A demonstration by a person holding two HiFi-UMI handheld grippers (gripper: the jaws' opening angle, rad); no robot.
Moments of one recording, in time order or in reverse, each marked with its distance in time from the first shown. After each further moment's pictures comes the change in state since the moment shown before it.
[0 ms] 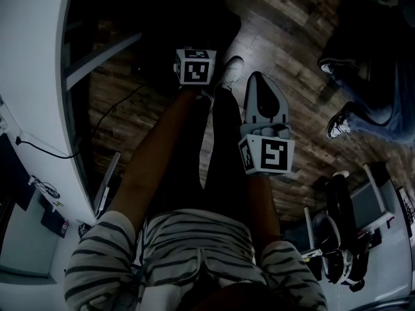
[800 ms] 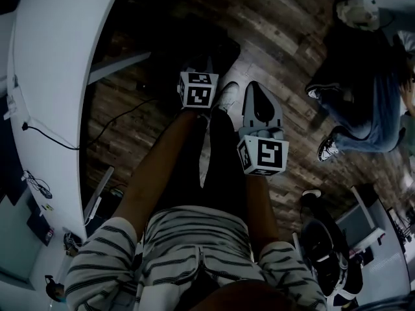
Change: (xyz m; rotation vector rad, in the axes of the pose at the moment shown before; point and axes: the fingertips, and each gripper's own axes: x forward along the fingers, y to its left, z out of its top) left arm -0.098 -0.009 0.058 -0.001 -0.170 0.030; right arm -0.024 0.026 0.062 -0.072 -0.063 0.047
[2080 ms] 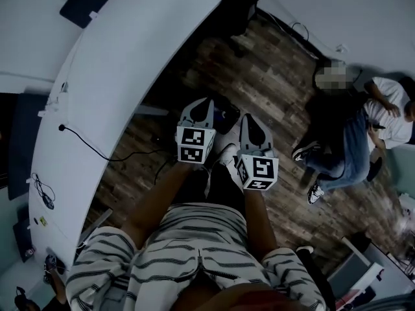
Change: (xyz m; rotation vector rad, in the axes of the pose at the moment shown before) left arm -0.271 -0.011 0.169 0.046 -0.484 -0.006; right arm -0.073 0.077 0.149 -0.096 -0.177 0.093
